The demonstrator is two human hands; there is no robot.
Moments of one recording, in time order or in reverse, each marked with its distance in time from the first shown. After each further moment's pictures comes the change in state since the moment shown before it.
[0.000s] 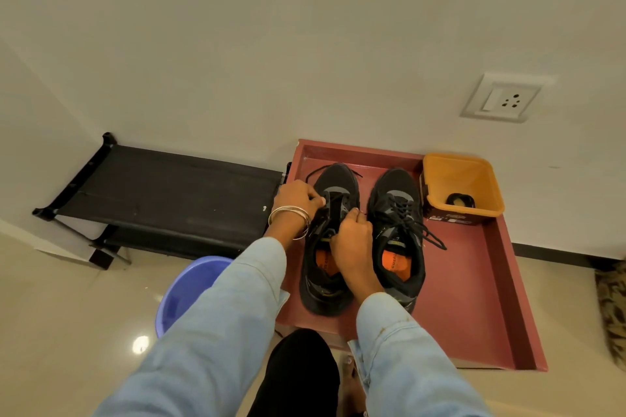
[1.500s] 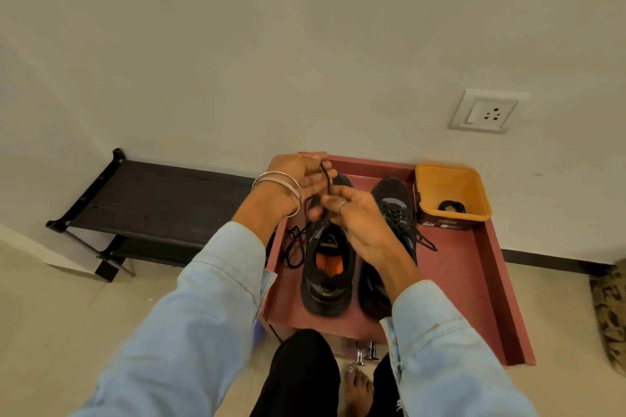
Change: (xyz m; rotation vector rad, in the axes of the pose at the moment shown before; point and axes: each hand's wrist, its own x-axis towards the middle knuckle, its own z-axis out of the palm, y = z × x) left_hand -0.032 0.051 -0.070 -1.194 -0.201 -0.171; right_hand -0.029 -0.028 -0.089 1.201 -0.284 -0.172
